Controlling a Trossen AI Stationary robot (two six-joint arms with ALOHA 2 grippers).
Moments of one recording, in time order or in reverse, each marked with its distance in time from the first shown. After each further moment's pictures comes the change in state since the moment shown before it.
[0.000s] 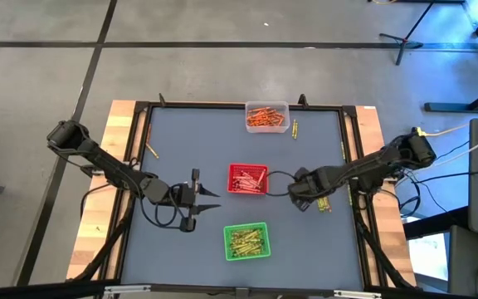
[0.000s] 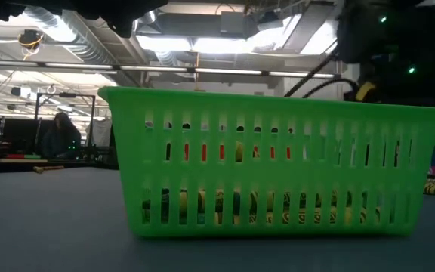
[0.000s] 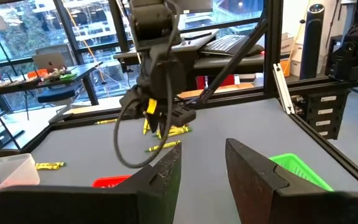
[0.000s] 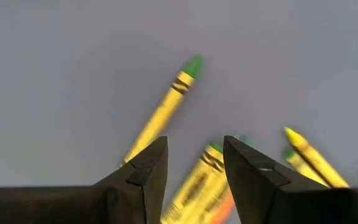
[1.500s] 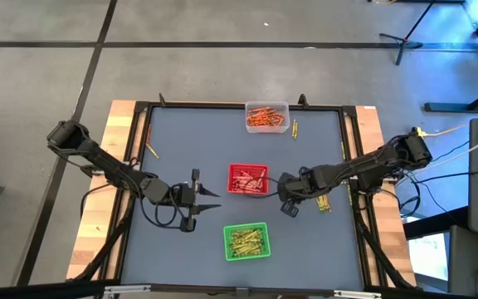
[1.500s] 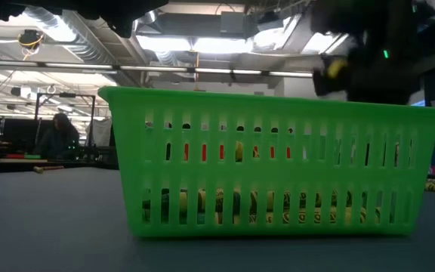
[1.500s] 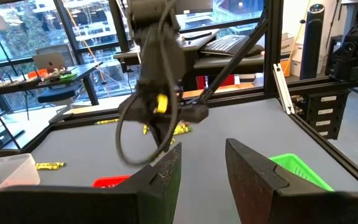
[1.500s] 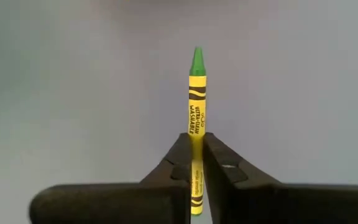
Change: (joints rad) left arm 0.000 0.000 0.000 0.000 0.000 0.000; right arm -0.017 0.042 0.079 0.233 -0.027 -0.302
